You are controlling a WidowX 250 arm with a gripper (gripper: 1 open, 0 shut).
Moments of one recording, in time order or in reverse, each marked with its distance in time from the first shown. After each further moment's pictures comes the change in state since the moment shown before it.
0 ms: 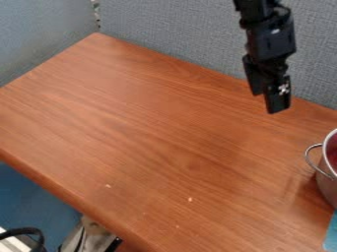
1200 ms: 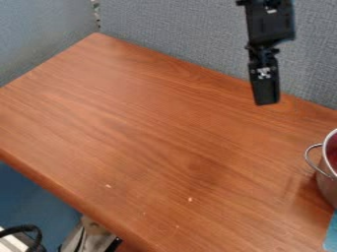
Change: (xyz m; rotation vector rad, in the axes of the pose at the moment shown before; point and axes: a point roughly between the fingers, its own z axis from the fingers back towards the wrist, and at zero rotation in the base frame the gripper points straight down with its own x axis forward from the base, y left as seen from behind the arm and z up) arm -0.018 -0.025 0.033 -0.161 0.041 -0.304
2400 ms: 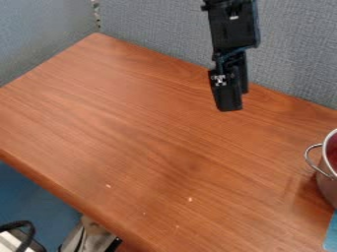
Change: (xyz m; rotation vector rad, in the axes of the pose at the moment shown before) arm -0.026 -0.016 -0.002 0.009 0.020 -0.133
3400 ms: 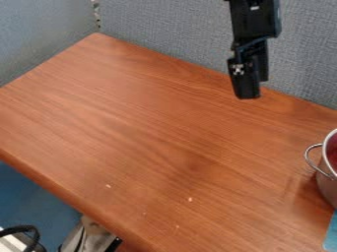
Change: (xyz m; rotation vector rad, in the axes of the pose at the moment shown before) arm 0.016 0.030 0.004 0.014 0.011 -0.081
